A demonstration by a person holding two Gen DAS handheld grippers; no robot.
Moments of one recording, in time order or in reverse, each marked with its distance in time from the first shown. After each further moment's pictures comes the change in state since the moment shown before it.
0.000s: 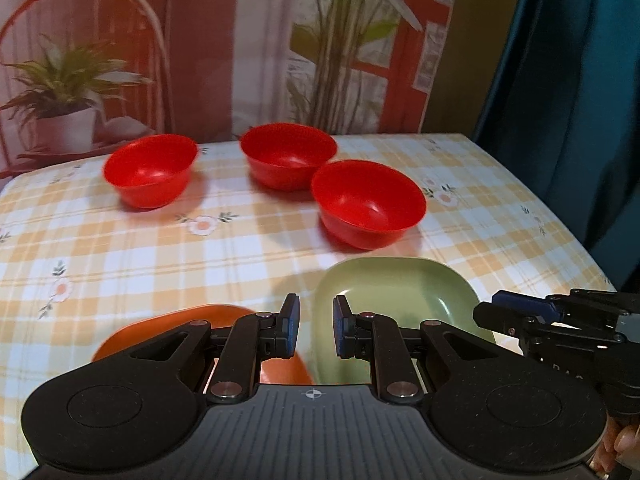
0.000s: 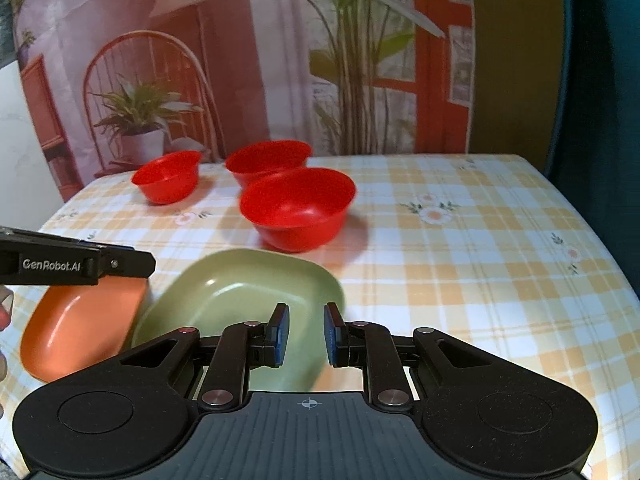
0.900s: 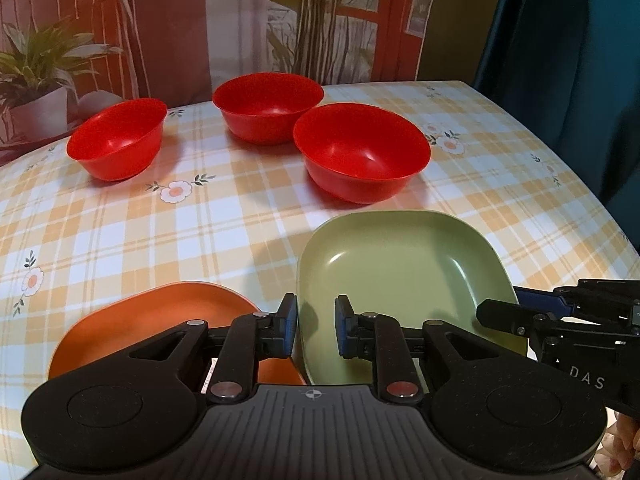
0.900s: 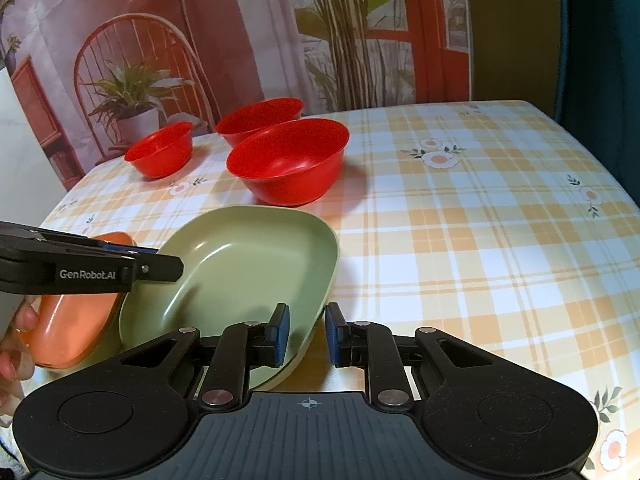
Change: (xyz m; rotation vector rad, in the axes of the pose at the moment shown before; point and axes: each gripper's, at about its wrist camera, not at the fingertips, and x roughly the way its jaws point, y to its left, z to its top) left arm 0.038 -0.011 -0.005 0.051 0.114 0.015; right arm 0.020 -0.012 -0.015 0.062 0.088 0.061
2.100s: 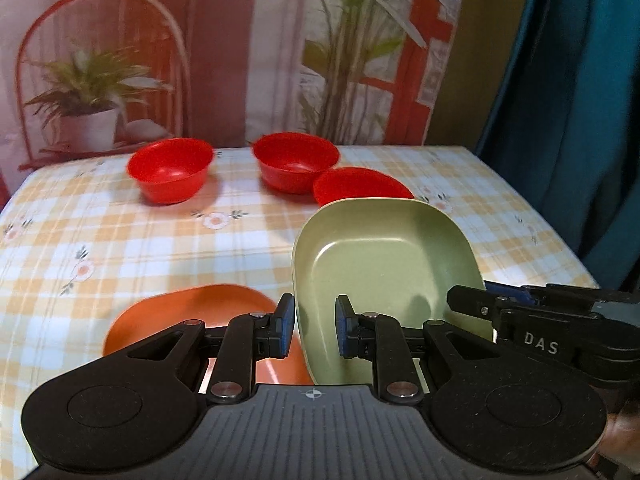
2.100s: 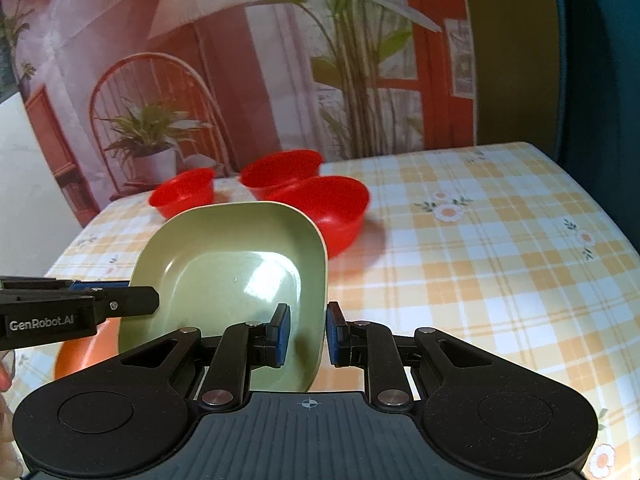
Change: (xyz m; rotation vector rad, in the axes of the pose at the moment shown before) left arm -0.072 0.004 -0.020 -0.129 -0.168 0.031; right arm -0.032 0.026 0.022 -0.011 -0.110 0.029
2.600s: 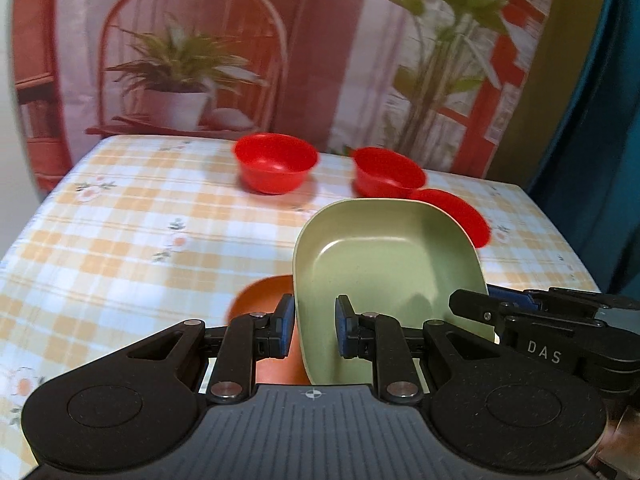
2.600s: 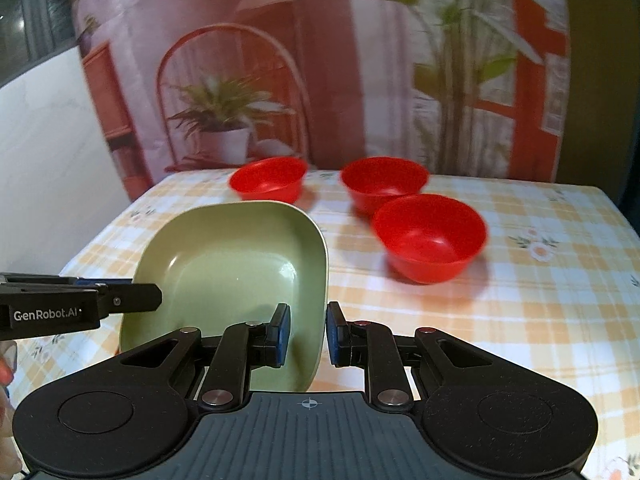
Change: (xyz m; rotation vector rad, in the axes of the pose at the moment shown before) left arm -0.036 0.072 -0.013 -0.149 -0.035 0.106; right arm 0.023 0.092 0.012 -0.154 0.047 0.098
